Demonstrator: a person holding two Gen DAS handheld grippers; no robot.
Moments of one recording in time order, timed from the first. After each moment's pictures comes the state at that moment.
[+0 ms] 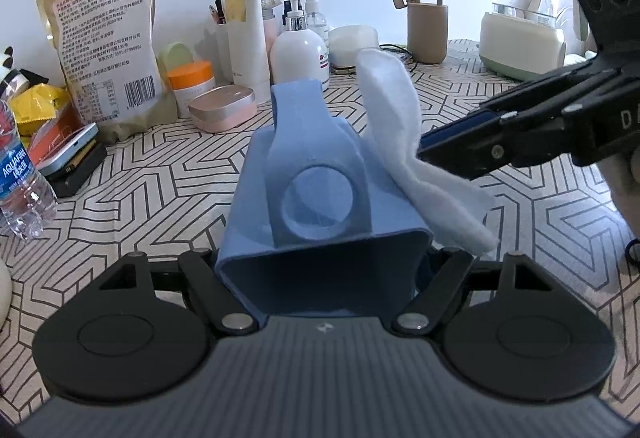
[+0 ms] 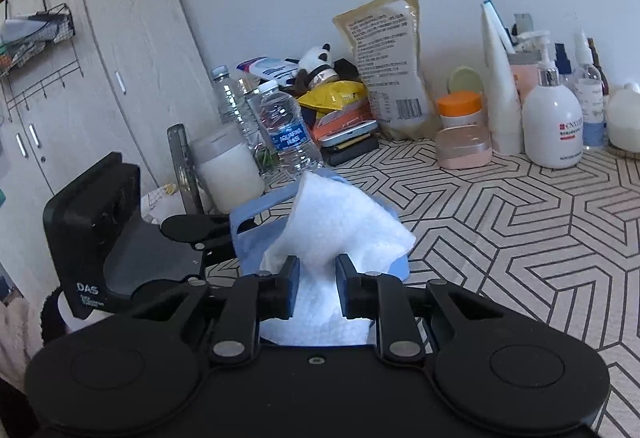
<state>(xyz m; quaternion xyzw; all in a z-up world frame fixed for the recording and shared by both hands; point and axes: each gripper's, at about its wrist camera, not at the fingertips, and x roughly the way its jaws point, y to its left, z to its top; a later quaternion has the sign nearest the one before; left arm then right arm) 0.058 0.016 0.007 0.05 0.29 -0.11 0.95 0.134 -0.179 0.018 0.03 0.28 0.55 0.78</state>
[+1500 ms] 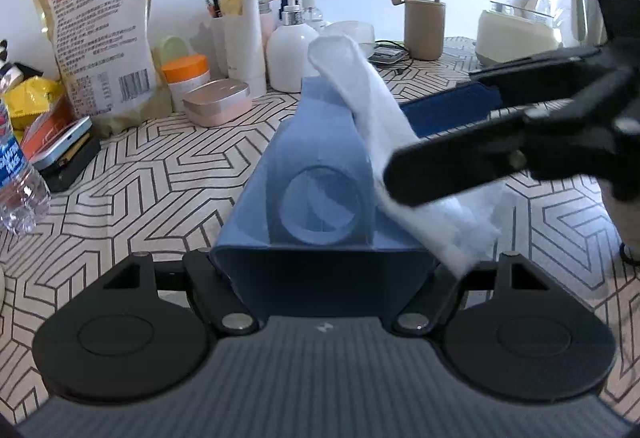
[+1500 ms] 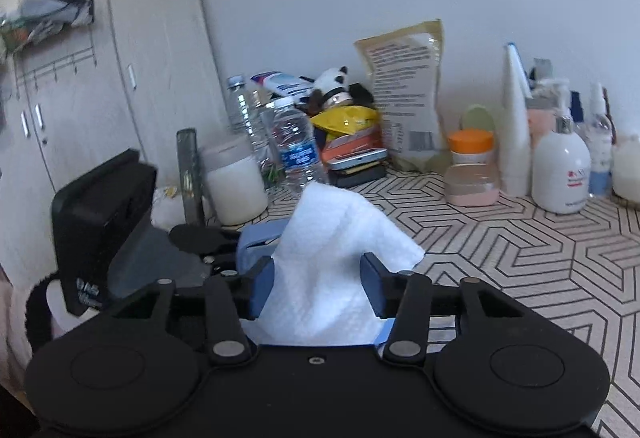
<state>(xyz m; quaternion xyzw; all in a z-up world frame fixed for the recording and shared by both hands) 0.059 0.017 0.005 0.05 0.30 -0.11 0.95 0.113 -0.165 0.021 -0.01 0.21 0.56 0.80</state>
